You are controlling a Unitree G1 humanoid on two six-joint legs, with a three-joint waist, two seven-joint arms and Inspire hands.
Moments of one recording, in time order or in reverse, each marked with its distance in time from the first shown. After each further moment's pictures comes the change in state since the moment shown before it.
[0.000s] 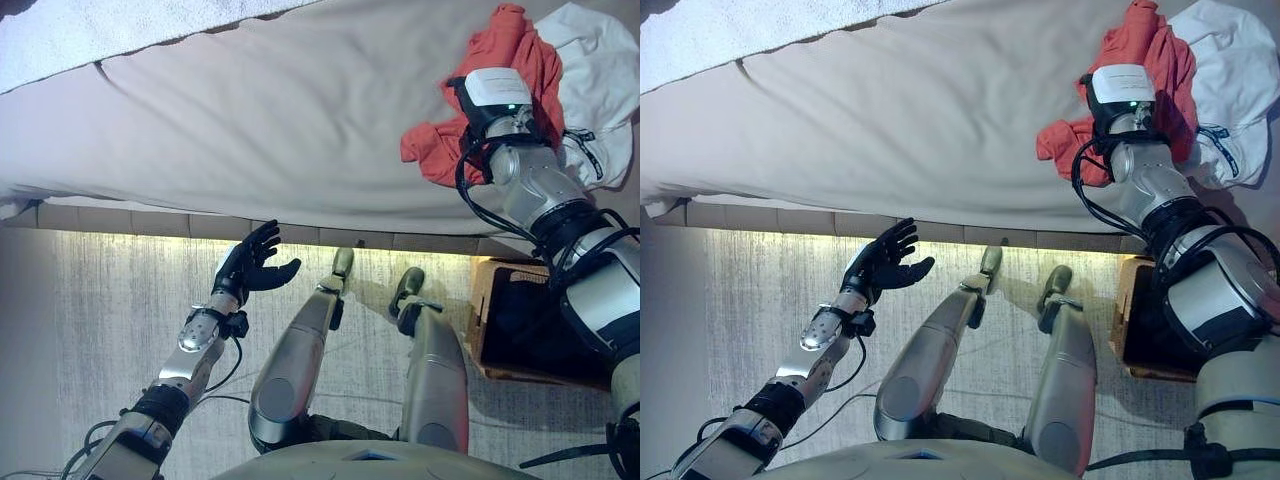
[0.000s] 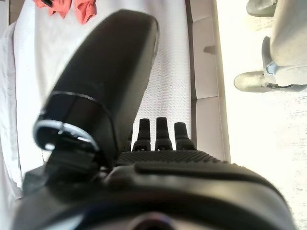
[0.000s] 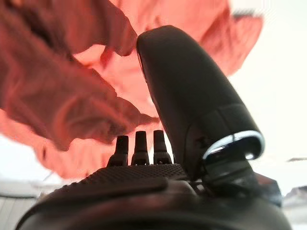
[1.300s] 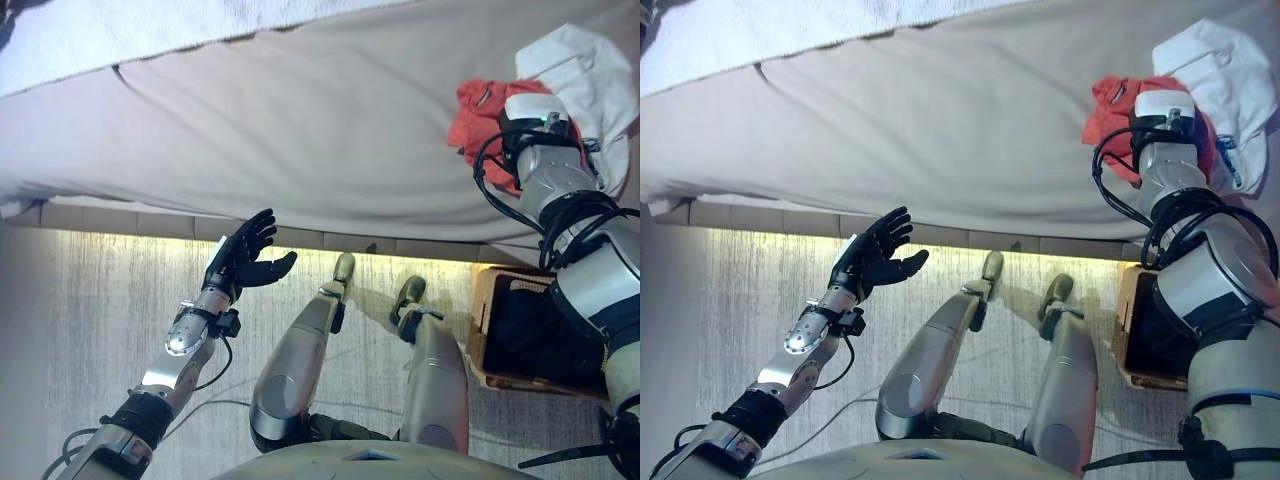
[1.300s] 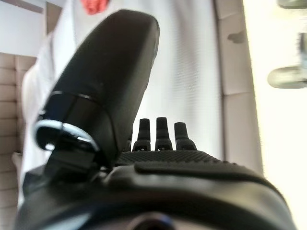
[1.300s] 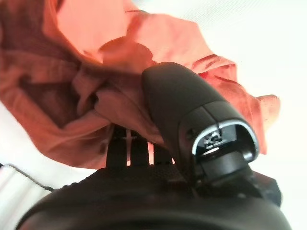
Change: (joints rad) left arm 0.063 0.081 0.001 -0.165 -0.020 0.007 0.023; right arm -0.053 0.015 0.017 0.326 -0.014 0.006 0.081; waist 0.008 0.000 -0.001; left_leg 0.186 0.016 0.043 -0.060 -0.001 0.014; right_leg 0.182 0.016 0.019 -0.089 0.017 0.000
